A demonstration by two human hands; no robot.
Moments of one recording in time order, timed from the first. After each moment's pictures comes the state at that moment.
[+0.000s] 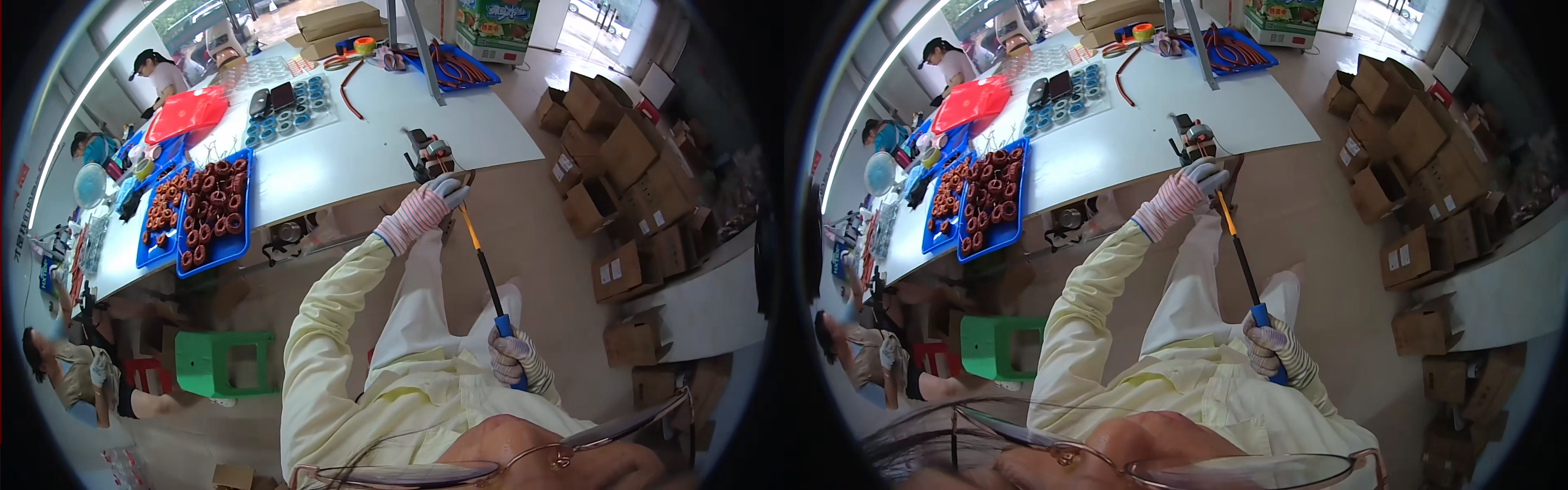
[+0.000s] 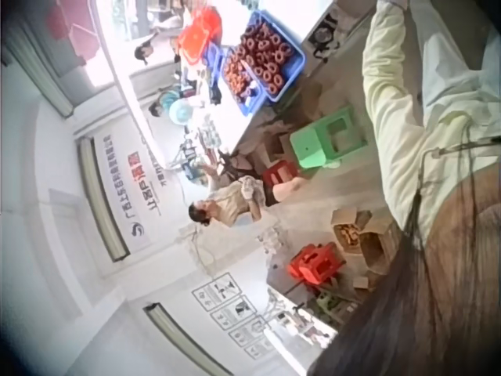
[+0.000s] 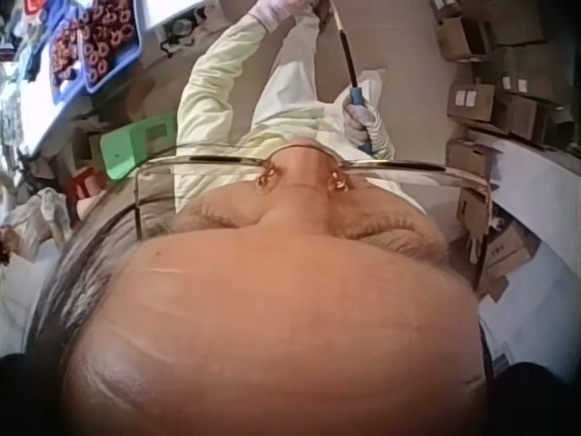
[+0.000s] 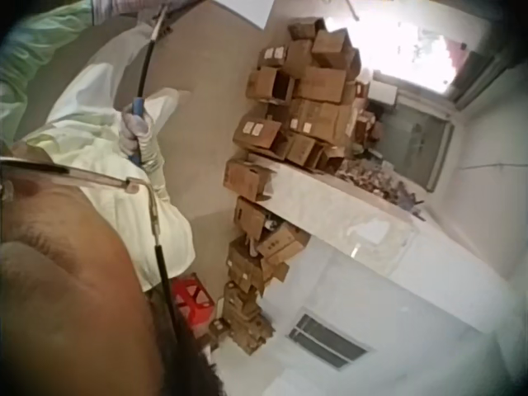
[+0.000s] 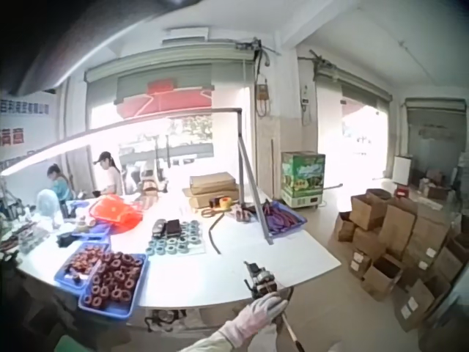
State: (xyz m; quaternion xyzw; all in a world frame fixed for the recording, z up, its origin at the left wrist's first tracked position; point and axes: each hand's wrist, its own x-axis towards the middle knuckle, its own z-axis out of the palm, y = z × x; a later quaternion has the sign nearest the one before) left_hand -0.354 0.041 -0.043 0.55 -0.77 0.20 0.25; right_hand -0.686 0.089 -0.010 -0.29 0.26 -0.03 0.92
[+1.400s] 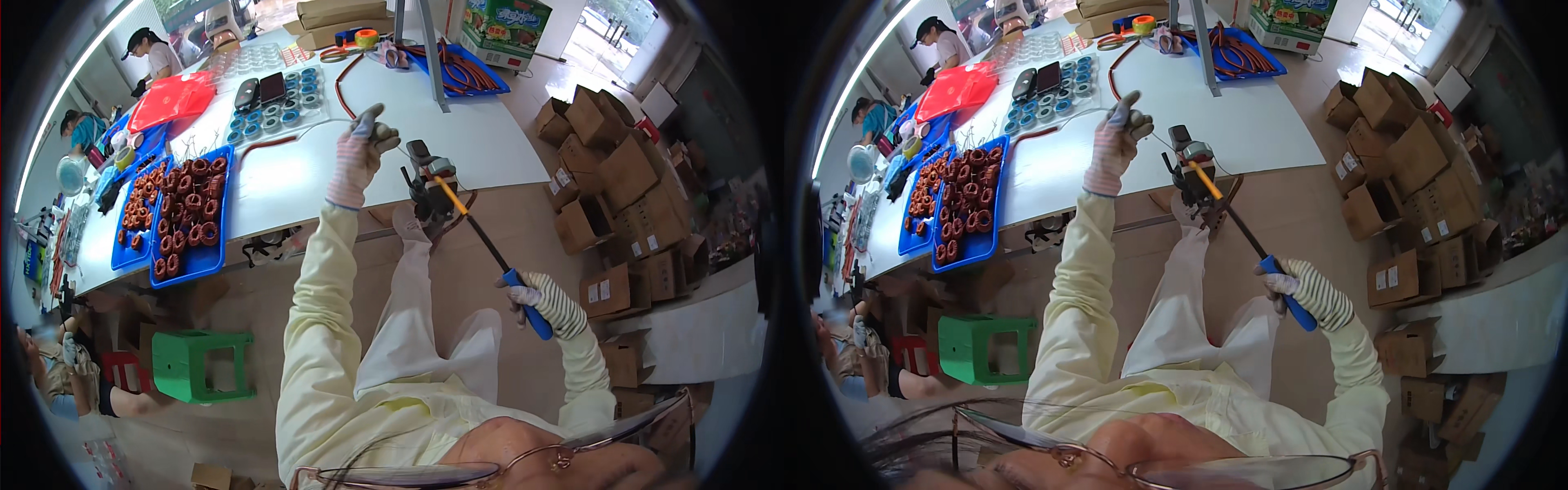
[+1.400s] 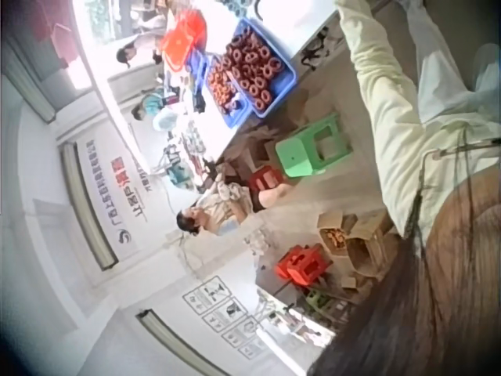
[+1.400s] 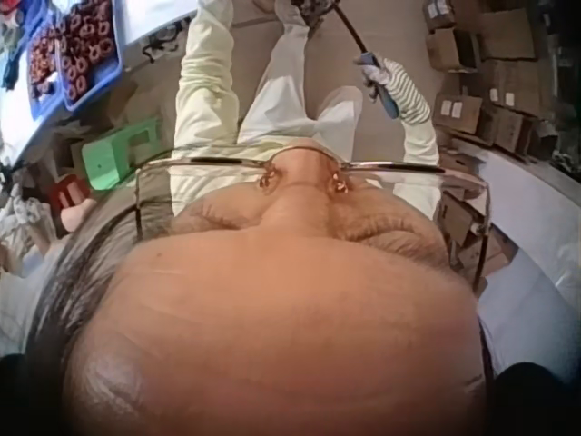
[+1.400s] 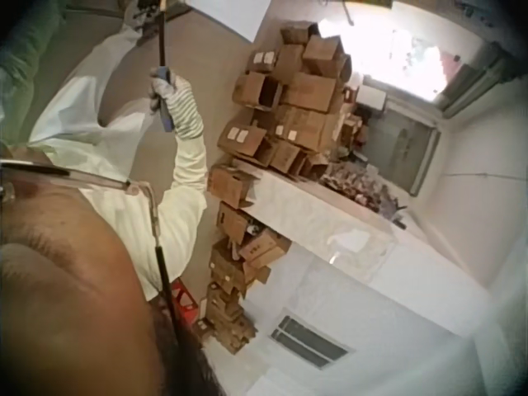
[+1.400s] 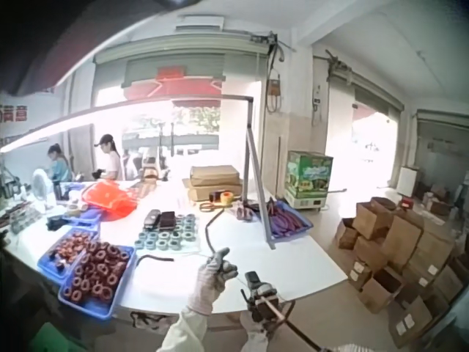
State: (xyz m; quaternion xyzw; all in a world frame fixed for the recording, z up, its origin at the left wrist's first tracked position) left_hand -0.229 0.011 -0.025 0.27 -0.26 -0.36 0.85; right_hand -0.610 -0.045 0.027 -0.64 0.31 0.05 0.70
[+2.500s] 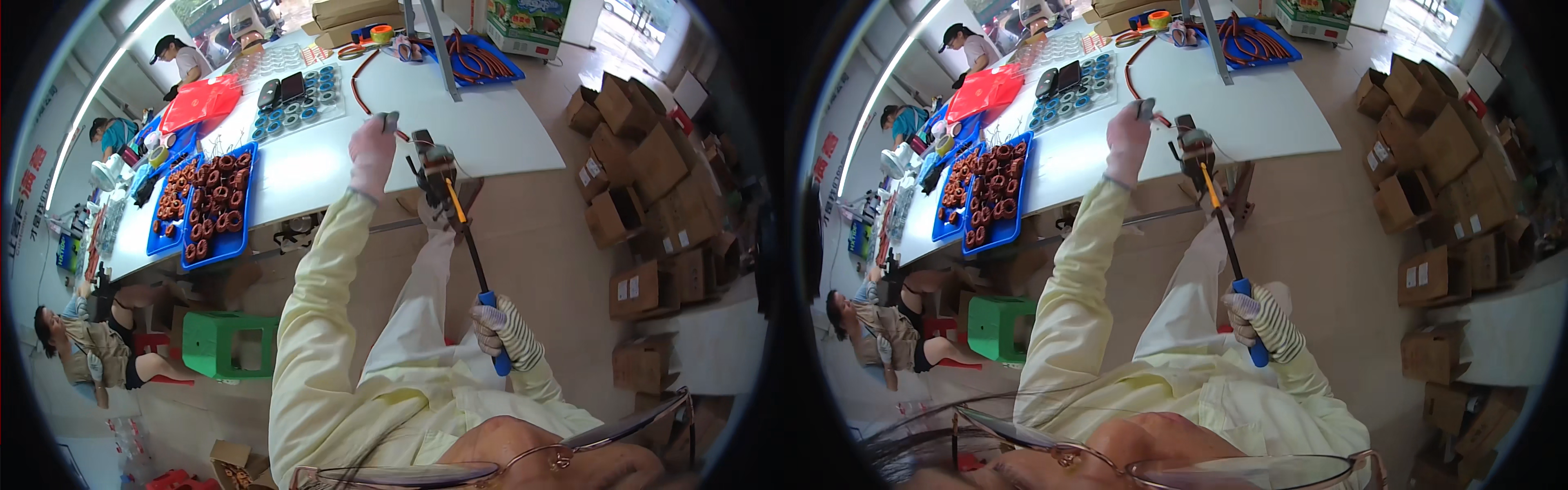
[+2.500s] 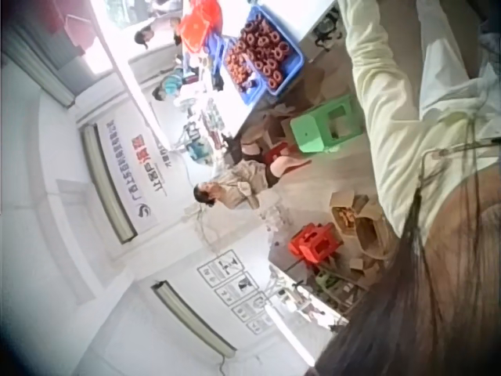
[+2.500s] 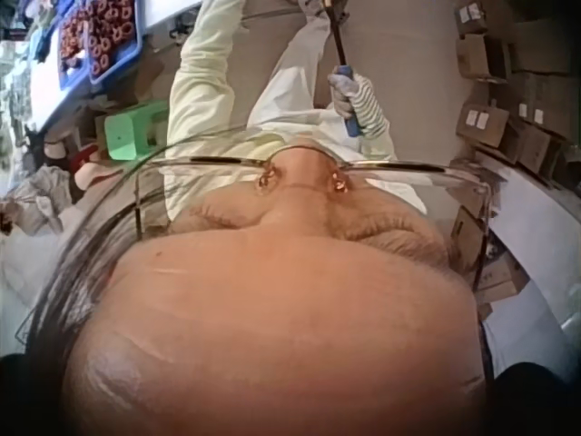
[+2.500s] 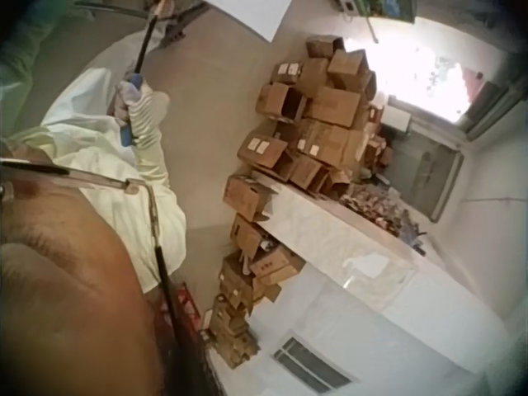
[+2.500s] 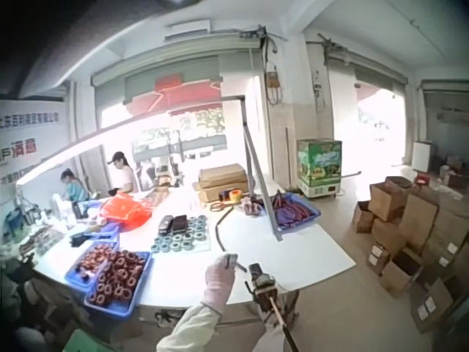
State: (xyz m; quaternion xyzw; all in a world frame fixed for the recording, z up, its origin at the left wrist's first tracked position) left_hand -0.260 -0.006 -0.010 0.82 -0.36 0.12 0.44; right_hand -0.621 0.025 -0.004 -0.39 0.29 -0.01 0.87
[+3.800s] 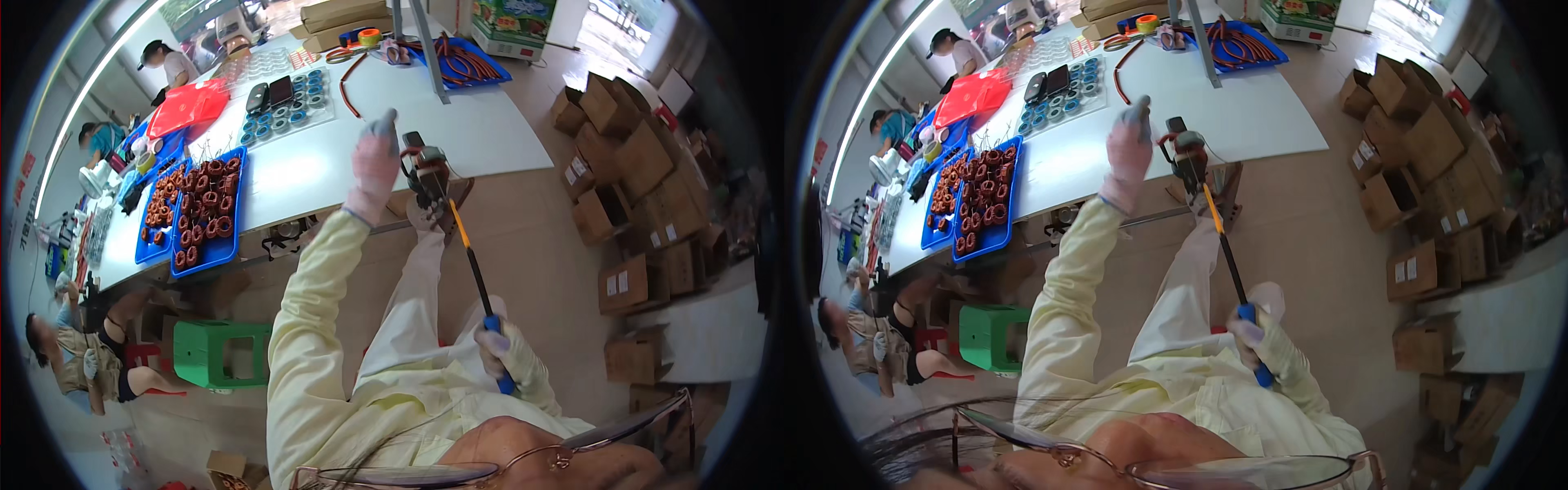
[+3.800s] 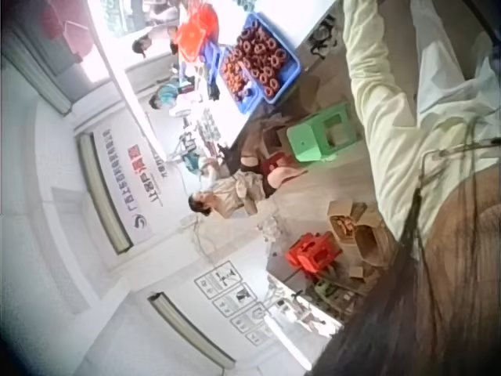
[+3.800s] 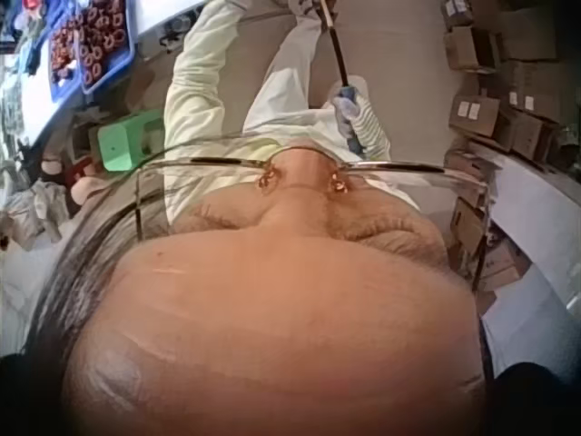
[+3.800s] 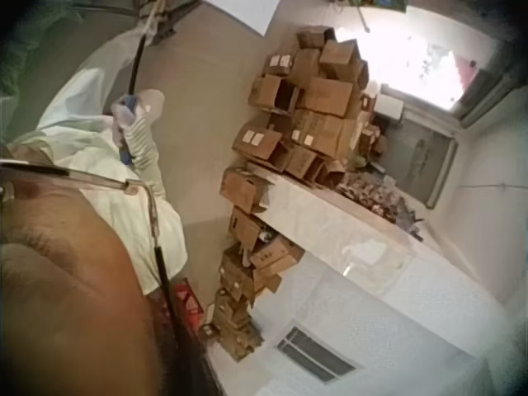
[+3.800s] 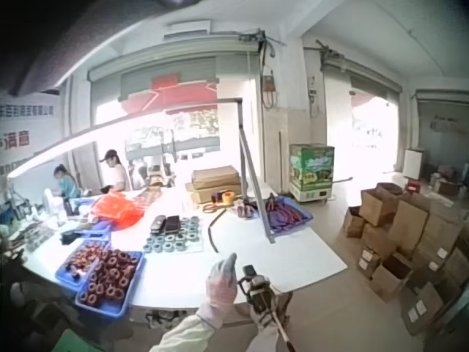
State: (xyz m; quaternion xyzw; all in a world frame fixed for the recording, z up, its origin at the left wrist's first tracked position) left_hand -0.293 0.010 -0.009 0.77 -0.48 0.22 0.36; right_hand -0.650 0.044 0.001 -0.46 0.34 0.00 0.82
